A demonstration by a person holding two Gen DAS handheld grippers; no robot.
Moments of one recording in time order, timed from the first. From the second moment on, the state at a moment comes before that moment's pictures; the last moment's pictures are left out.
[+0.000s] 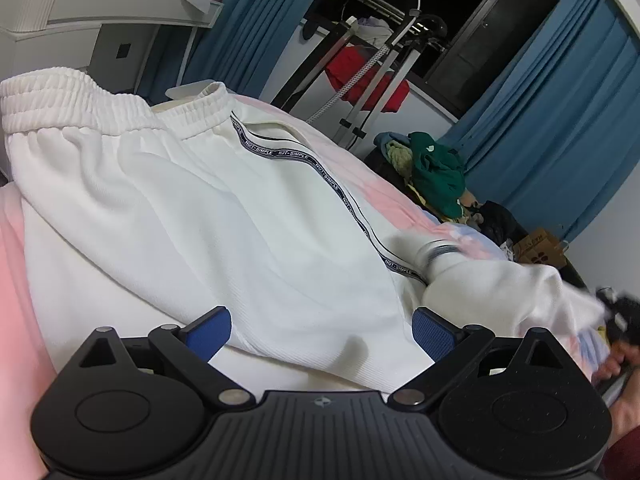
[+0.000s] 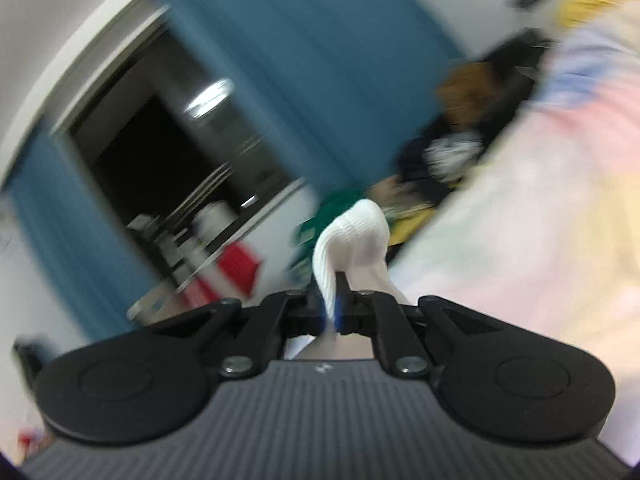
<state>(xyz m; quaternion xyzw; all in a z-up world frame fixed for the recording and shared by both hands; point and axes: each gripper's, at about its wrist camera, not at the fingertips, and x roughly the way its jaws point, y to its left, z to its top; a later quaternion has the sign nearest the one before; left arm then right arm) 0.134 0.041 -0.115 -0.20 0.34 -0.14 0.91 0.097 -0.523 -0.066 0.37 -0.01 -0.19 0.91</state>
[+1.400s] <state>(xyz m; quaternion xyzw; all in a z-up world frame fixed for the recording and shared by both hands) 0.193 0.042 -0.046 0.06 0.29 -0.14 0.94 0.036 -0.326 -0.076 0.32 0.23 -0.14 0.91</state>
